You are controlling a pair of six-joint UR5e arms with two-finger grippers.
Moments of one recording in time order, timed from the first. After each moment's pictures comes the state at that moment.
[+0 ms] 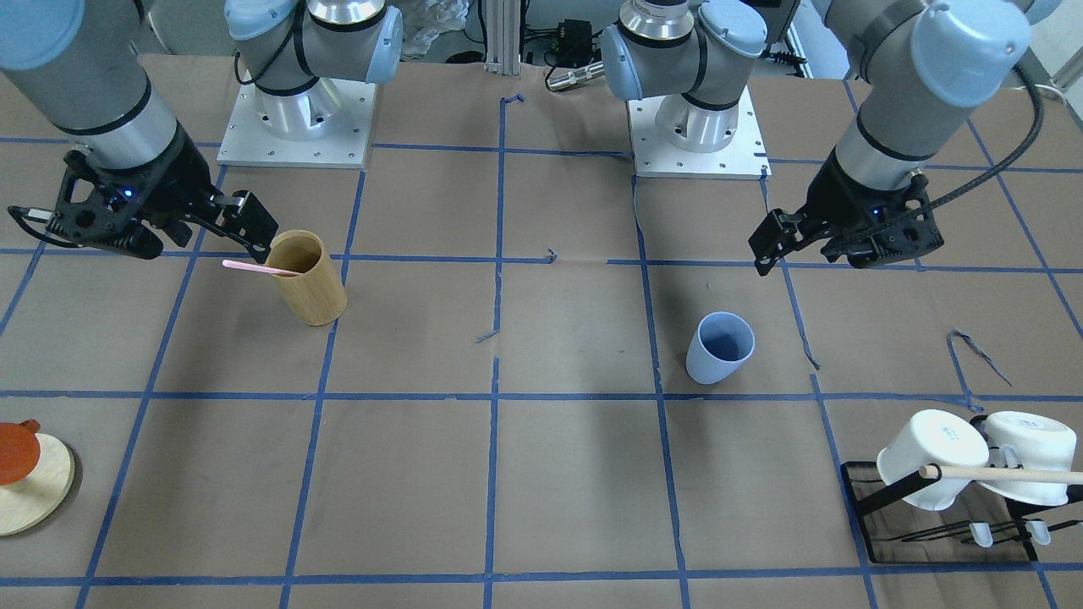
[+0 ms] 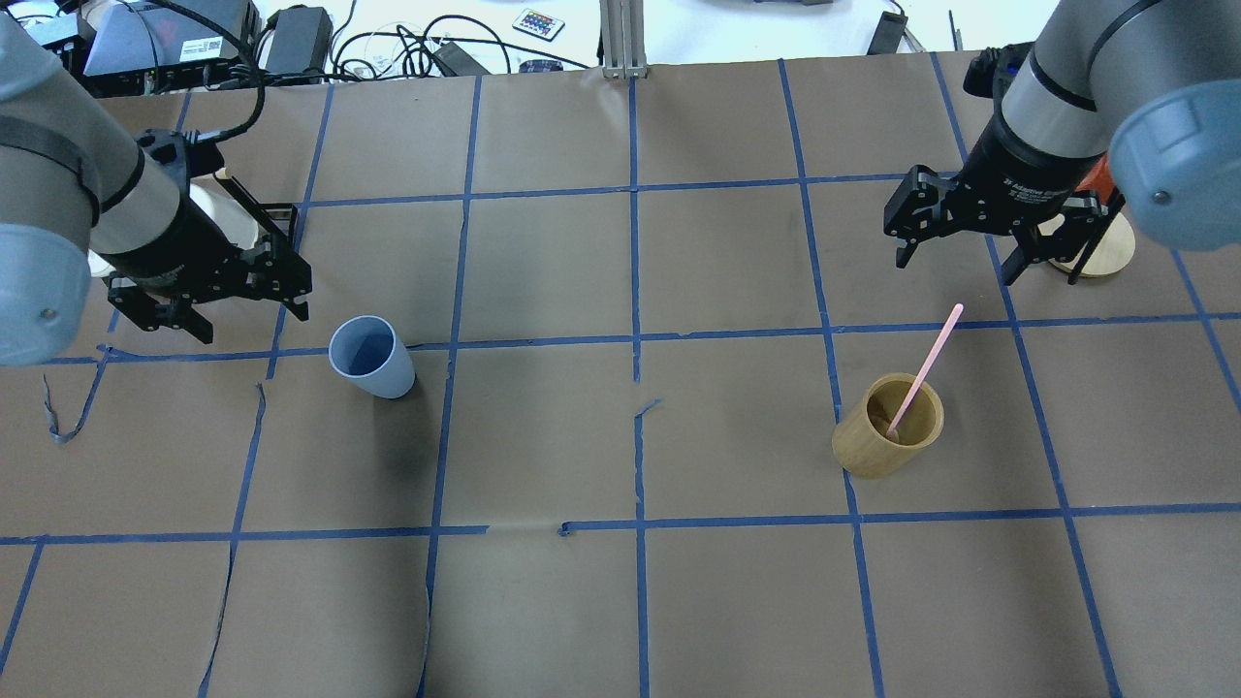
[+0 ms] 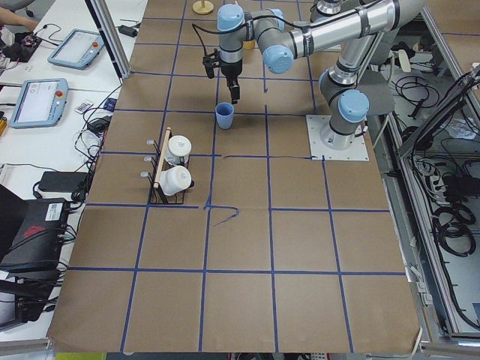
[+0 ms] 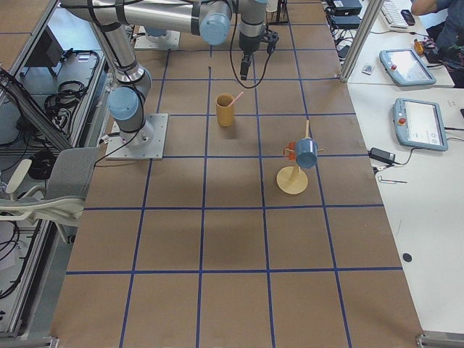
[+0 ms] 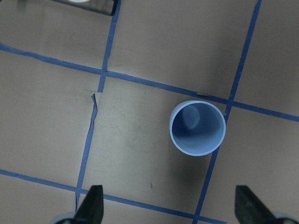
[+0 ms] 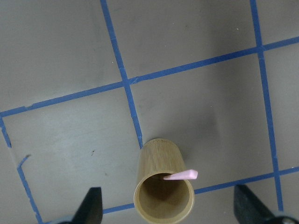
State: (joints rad) left arm -1.33 -1.53 -1.90 -1.31 1.58 0.02; right arm 1.44 -1.56 1.75 -1.71 -1.55 0.11
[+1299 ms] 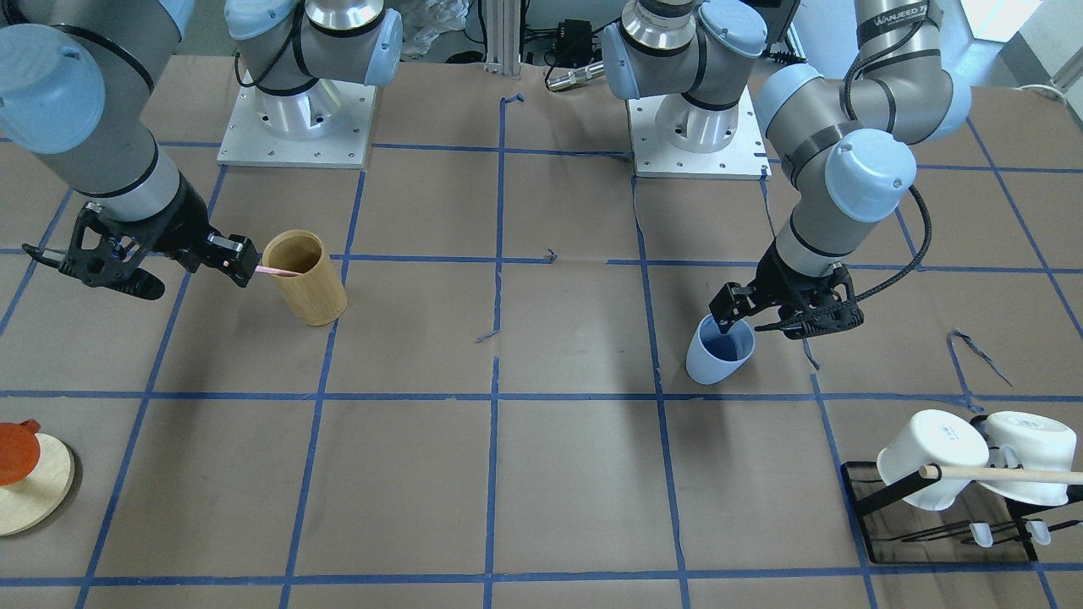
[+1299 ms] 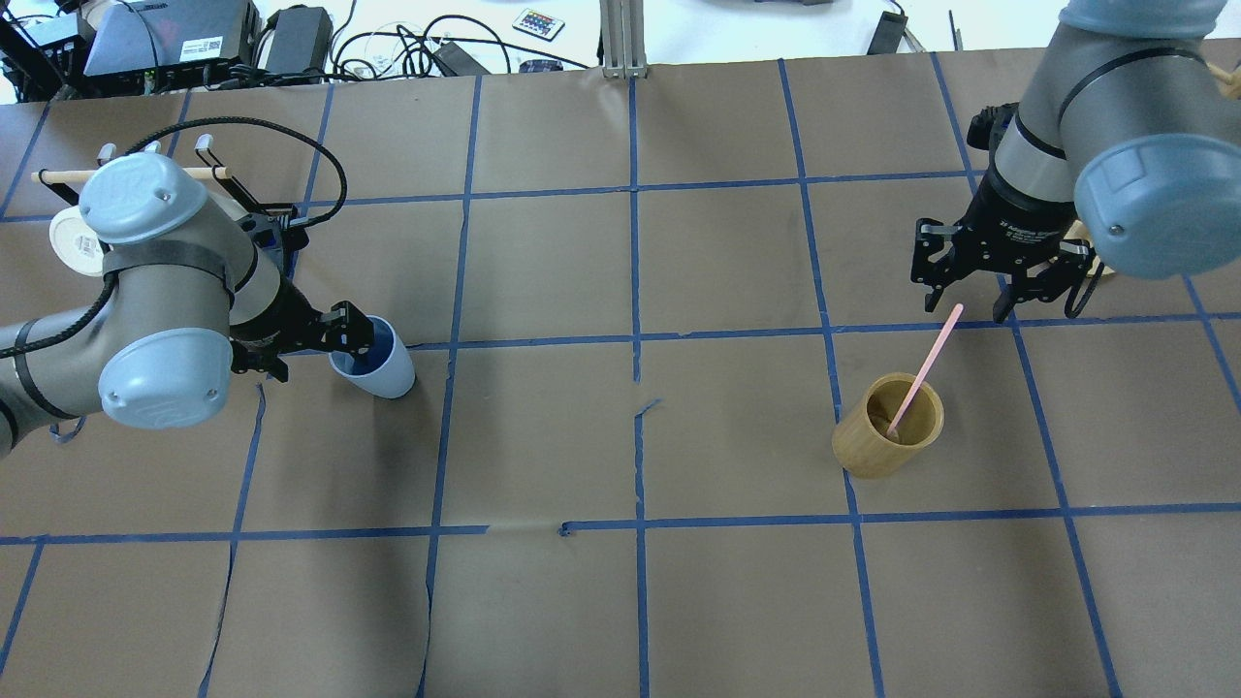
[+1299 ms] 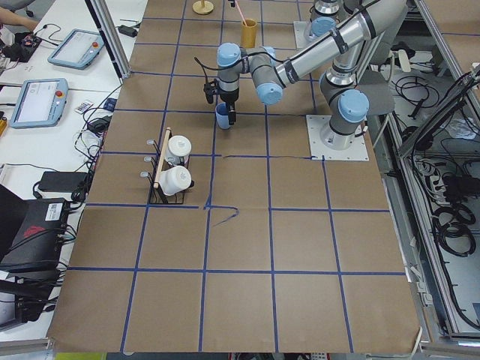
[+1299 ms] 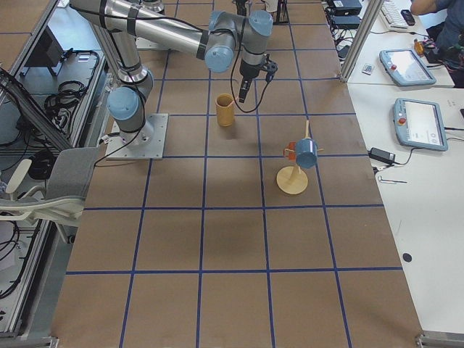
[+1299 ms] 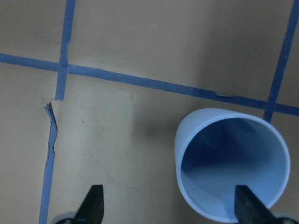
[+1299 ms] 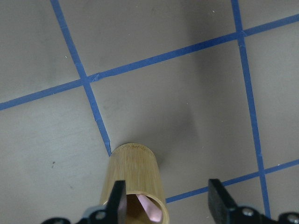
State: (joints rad) left arm -1.34 -1.69 -2.08 -0.96 1.58 0.03; right arm 1.41 -1.52 1.81 -1.74 -1.61 0.13
